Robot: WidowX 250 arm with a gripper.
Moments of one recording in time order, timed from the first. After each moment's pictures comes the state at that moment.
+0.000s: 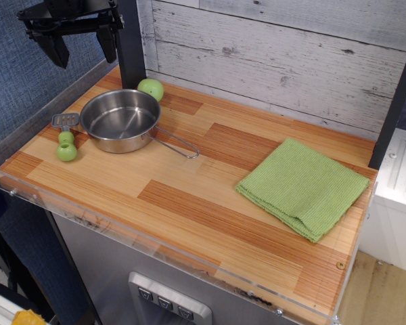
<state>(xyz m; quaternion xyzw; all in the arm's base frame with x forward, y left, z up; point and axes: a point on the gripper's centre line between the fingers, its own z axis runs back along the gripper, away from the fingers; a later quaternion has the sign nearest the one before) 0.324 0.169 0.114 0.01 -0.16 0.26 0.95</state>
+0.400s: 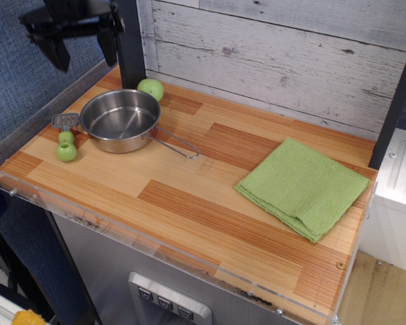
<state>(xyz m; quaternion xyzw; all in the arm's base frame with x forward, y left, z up) 0.323 0.166 0.103 0.00 -0.15 0.26 0.95</state>
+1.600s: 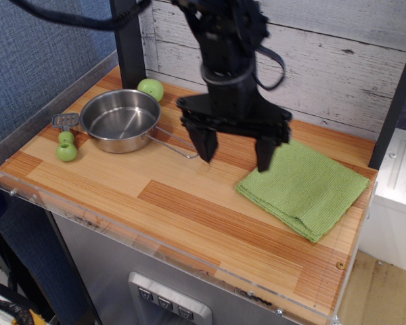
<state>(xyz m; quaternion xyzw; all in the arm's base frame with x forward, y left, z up) 0.289 -0.044 0.073 -0.03 -0.12 0.05 0.99</state>
